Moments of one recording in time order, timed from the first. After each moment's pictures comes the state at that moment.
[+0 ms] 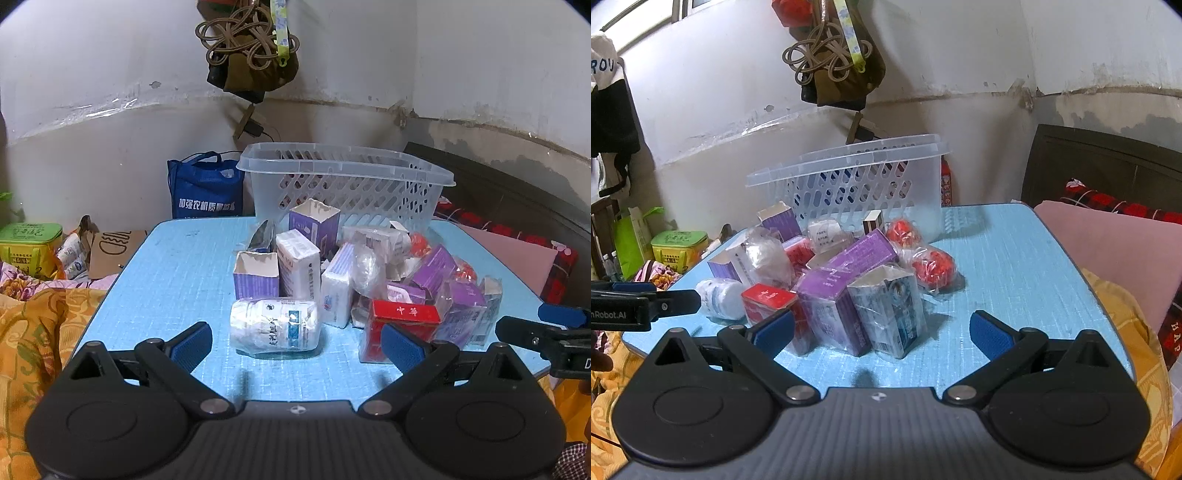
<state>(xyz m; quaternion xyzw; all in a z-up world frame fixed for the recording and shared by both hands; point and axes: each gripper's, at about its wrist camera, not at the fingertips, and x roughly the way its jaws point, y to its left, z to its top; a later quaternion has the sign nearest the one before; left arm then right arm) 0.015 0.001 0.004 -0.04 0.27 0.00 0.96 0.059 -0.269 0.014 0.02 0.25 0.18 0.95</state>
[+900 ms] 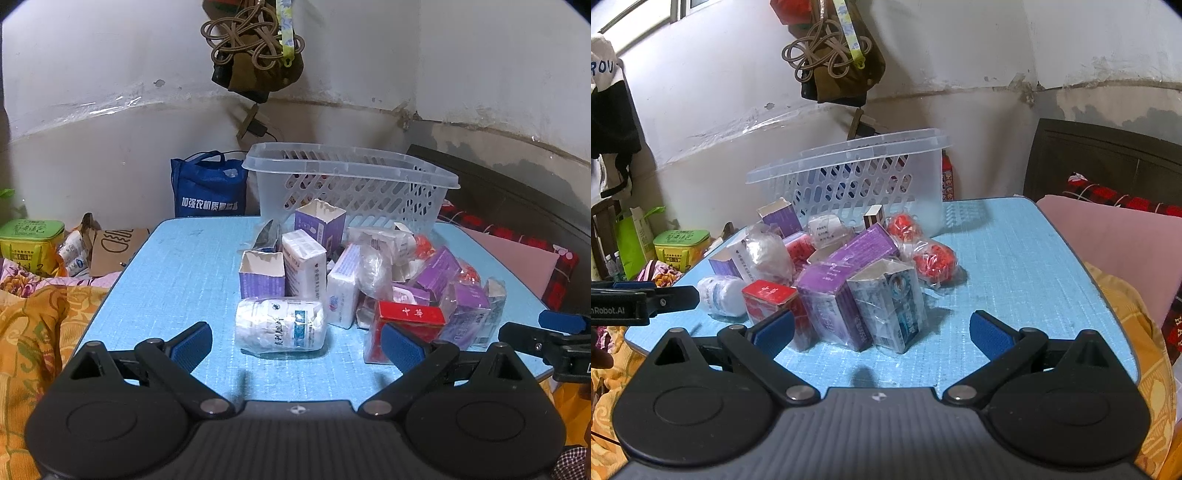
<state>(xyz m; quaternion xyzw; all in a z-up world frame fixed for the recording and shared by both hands) 0.015 0.005 0.002 -0.04 0.27 0.01 0.96 0.060 -0.270 0.013 0.02 0.25 0.18 0.95</state>
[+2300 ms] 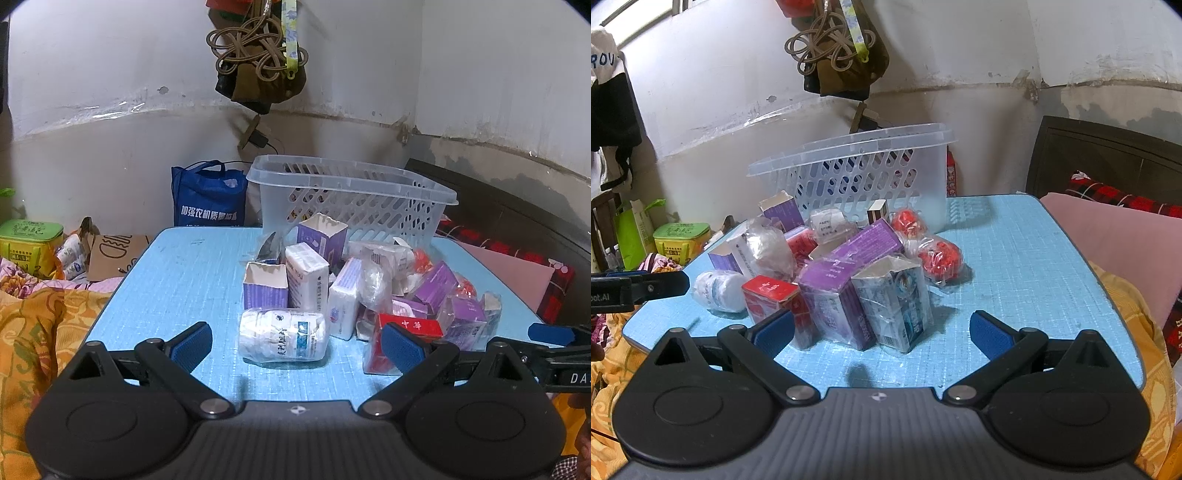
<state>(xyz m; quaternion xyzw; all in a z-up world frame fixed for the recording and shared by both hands) 0.012 0.011 0.005 -0.06 0.25 0.00 0.97 0.064 -0.264 0.011 0.02 0.26 0.18 0.95</state>
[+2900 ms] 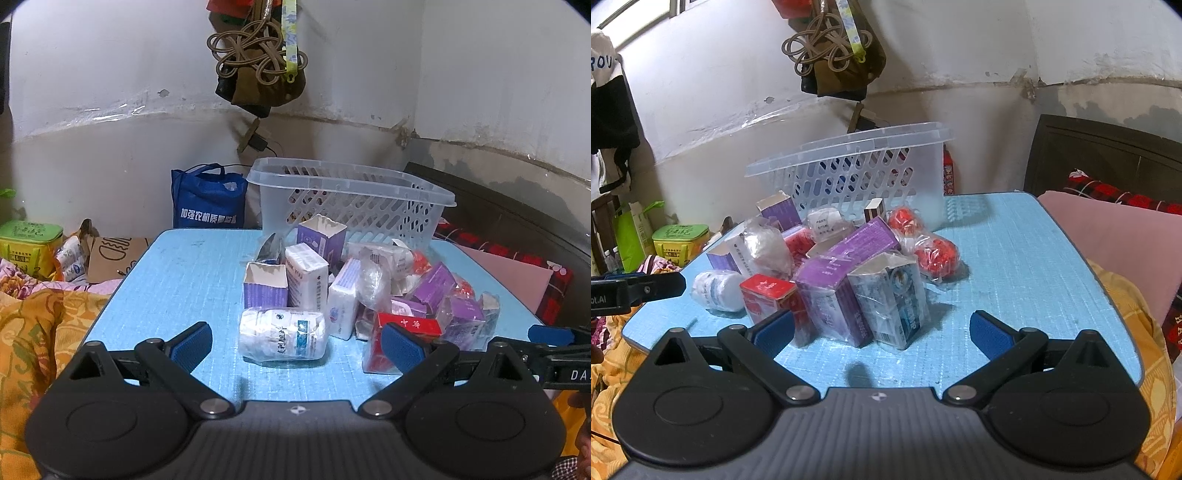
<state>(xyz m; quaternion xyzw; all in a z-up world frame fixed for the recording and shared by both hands) 0.006 0.012 0.002 -0.06 0.24 0.00 0.97 0.062 -0.268 0.009 0.02 0.26 0.18 0.95</state>
